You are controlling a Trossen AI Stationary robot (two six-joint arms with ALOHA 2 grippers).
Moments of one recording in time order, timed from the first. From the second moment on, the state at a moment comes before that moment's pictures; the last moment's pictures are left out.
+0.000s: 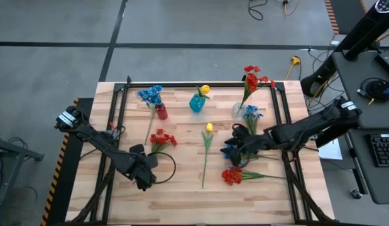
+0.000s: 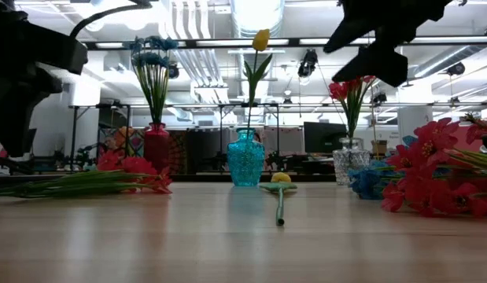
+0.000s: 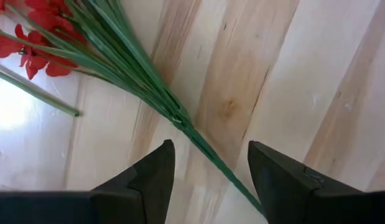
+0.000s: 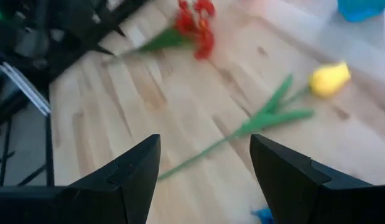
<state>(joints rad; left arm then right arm) -0.64 1.52 0.92 -0.99 -0.21 -0.93 0.30 1.22 0.79 -0.24 0.33 0.85</state>
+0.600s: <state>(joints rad) -0.72 1.52 0.90 -0.95 -0.33 -1.08 0.37 1.39 1.10 -0.97 0.22 1.10</state>
